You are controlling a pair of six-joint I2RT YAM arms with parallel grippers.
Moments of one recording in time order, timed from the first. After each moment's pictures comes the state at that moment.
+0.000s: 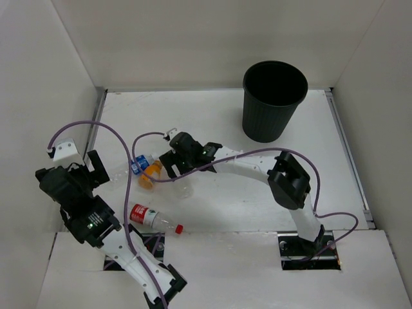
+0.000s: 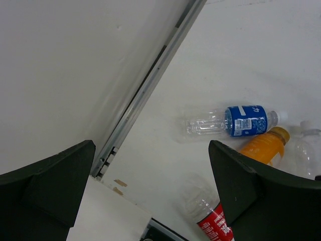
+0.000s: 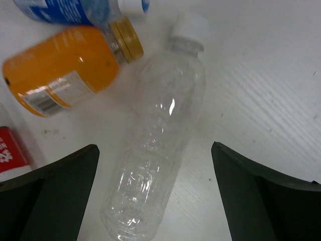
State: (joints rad) left arm 0.82 0.53 1.10 -0.94 0.27 0.21; right arm 1.02 2.09 1.71 -0.40 0.08 0.31
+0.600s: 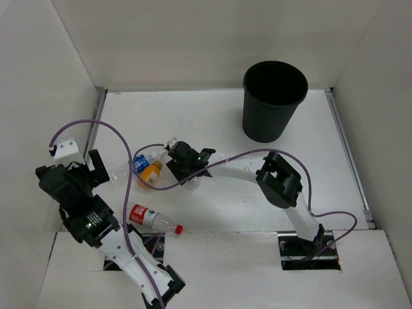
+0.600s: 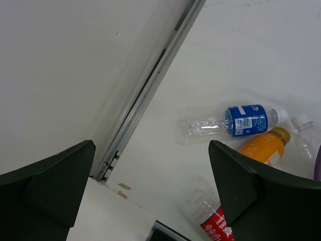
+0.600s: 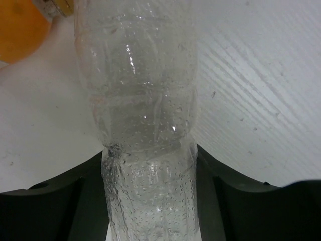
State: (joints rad) left arm 0.80 0.55 1.13 -0.94 0.27 0.24; right arm 1.05 2.17 1.66 -0.43 0.16 0.27
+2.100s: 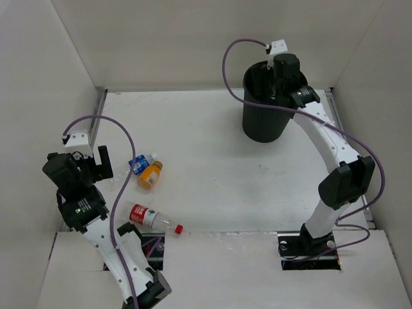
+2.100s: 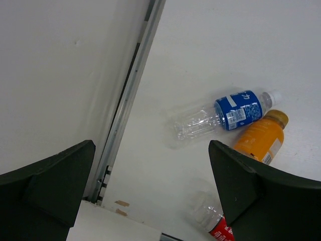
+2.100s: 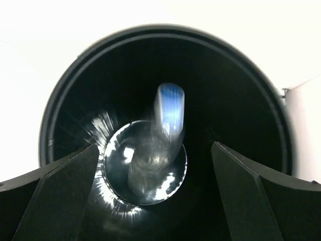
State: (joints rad) left arm 0.65 0.63 1.04 -0.85 0.26 0.30; right arm 0.34 1.74 1.80 -0.43 0.32 -0.09
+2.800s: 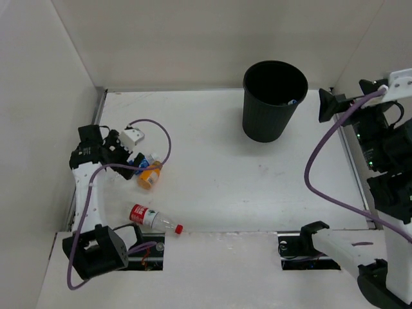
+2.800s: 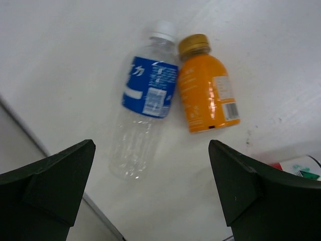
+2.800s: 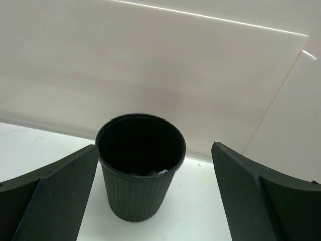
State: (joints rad) left arm 0.31 1.09 1.01 -0.90 0.49 0.91; right arm 0.32 0.90 1.61 -0.48 0.17 -0.19
